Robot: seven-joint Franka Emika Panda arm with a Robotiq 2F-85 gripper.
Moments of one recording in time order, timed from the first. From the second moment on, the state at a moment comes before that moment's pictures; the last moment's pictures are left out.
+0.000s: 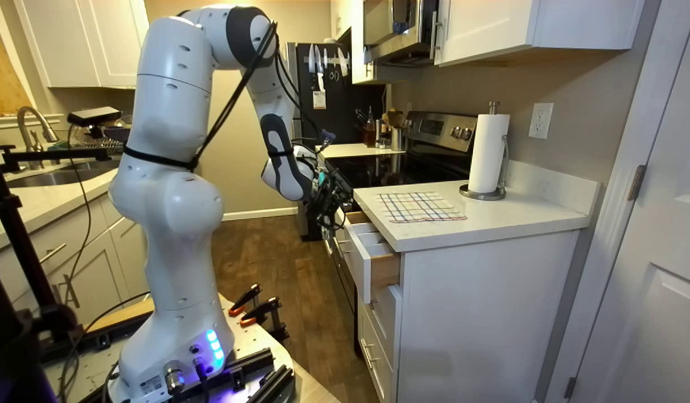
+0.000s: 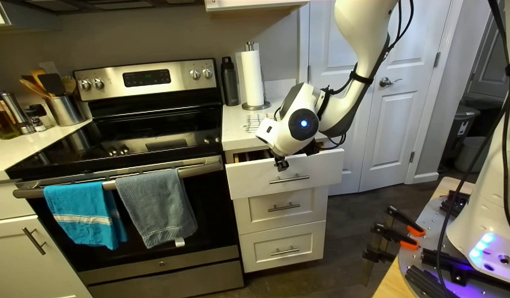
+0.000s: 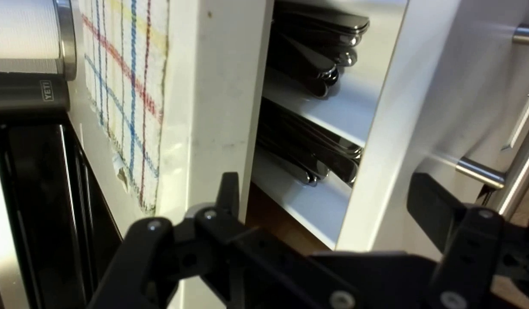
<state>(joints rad) 0.15 0.31 0.18 -2.33 -1.91 2.42 0.89</state>
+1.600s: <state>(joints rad) 0.10 0.34 0.20 -2.29 -1.85 2.62 0.92</state>
